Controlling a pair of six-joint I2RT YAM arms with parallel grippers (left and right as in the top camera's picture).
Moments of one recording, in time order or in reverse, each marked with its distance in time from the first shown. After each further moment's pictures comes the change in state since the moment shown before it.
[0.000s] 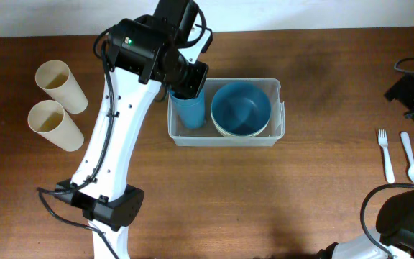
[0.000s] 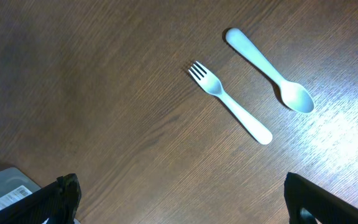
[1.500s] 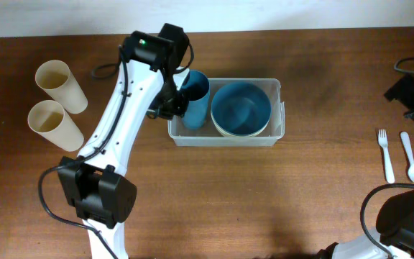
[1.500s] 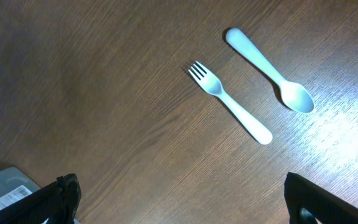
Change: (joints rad) left arm 0.082 -0.006 -0.459 0.058 -0.056 -0.071; right arm 0.000 0.000 0.000 0.000 0.000 0.000
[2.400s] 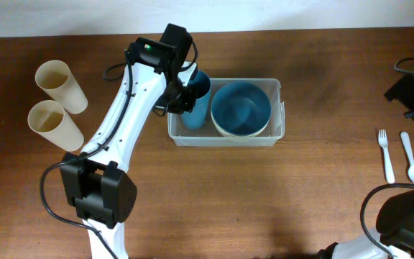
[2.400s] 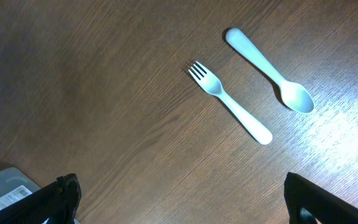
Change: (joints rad) left arm -0.002 0.000 -0.071 0.193 0.078 -0.008; right arm 0.000 0.000 0.000 0.000 0.000 0.000
